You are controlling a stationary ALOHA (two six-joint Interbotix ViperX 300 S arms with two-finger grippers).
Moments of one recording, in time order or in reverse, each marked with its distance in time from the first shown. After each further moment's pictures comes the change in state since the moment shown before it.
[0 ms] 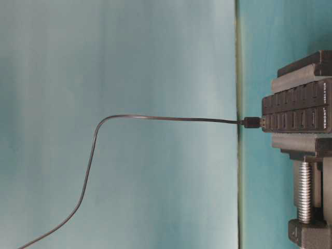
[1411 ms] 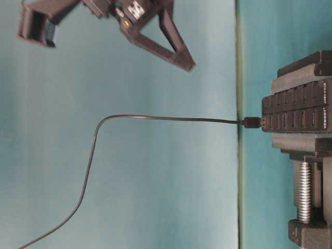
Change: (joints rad) left arm -0.002 -0.043 0.000 0.000 0.058 0.000; right arm -0.078 0.577 -0.282 -0.193 -0.020 -0.006
